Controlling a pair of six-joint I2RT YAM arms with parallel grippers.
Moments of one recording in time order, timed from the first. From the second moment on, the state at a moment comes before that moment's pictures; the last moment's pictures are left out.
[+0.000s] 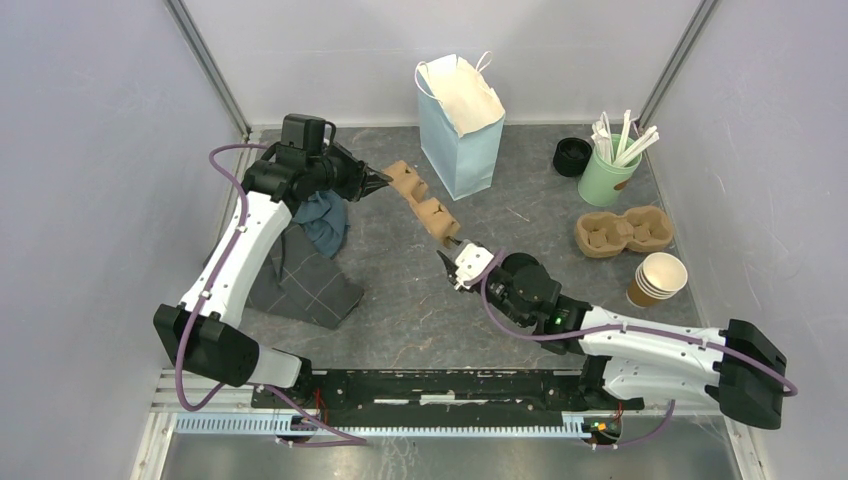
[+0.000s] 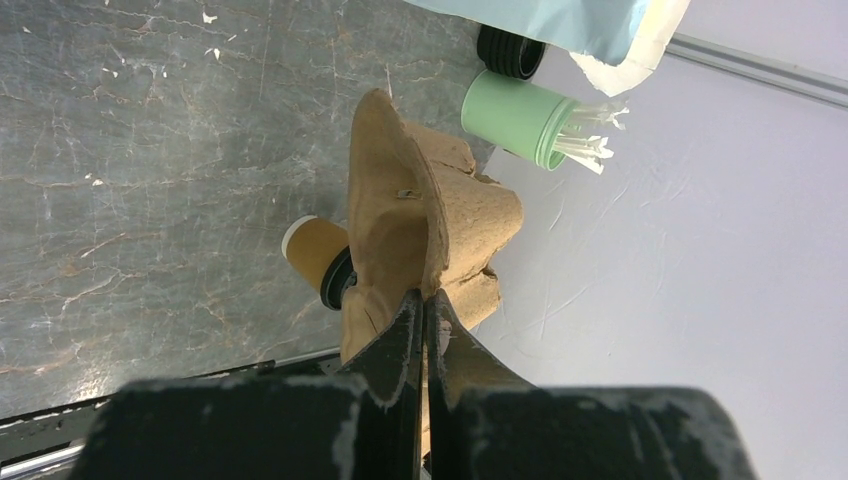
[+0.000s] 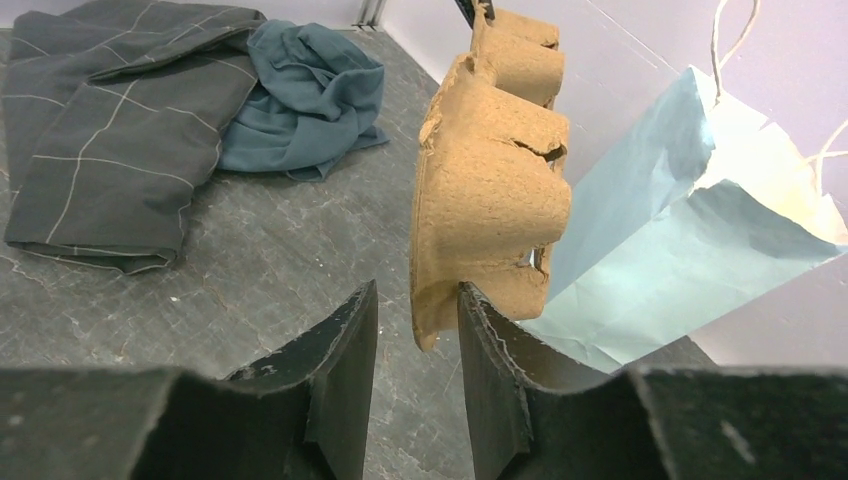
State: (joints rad) left arm -0.28 1.41 1.48 -0.78 0.35 -1.27; right arm 1.12 1.03 0.55 0.54 0.28 -0.43
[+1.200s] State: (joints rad) left arm -0.25 1.36 1.43 -0.76 0.37 -1.20; right arm 1.12 0.99 0.72 0.20 0.48 -0.20
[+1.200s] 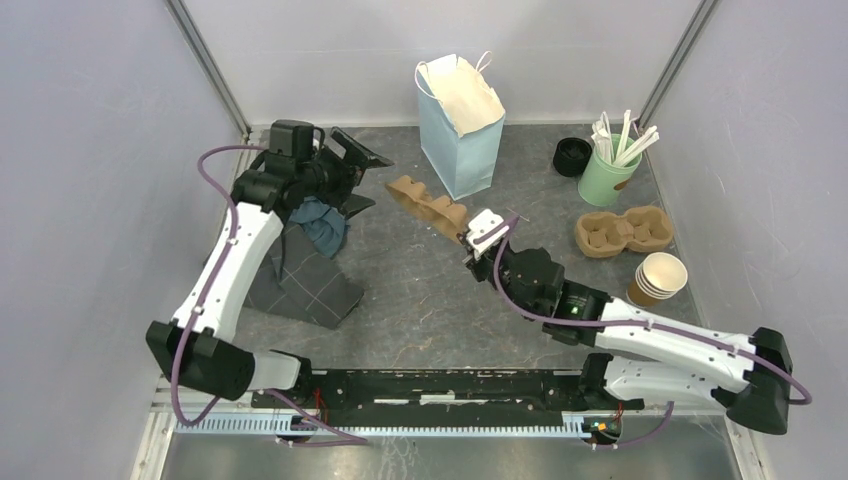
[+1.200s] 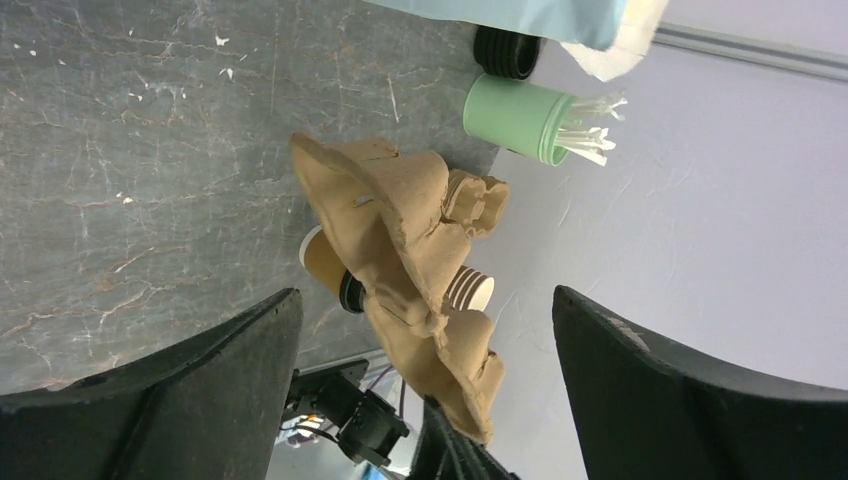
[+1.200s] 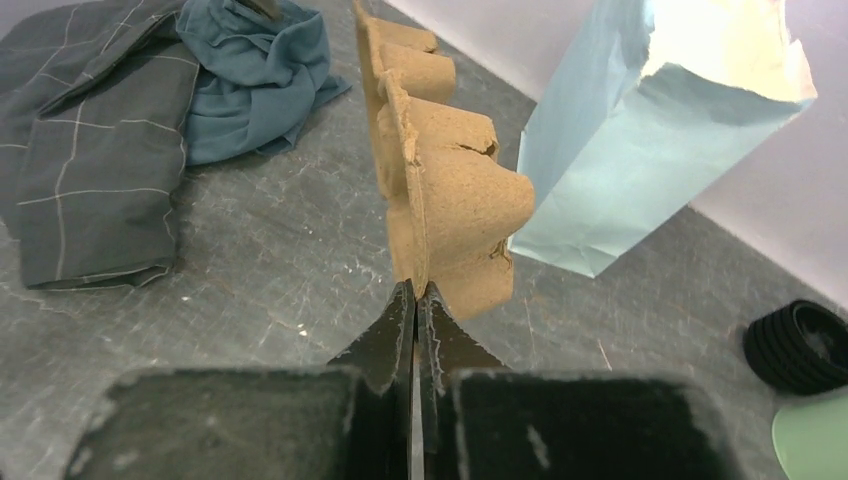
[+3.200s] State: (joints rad) left arm -0.41 2.16 2.15 -0.32 -0.05 -0.83; right arm 0.78 1.06 1.51 -0.79 0.82 -0.01
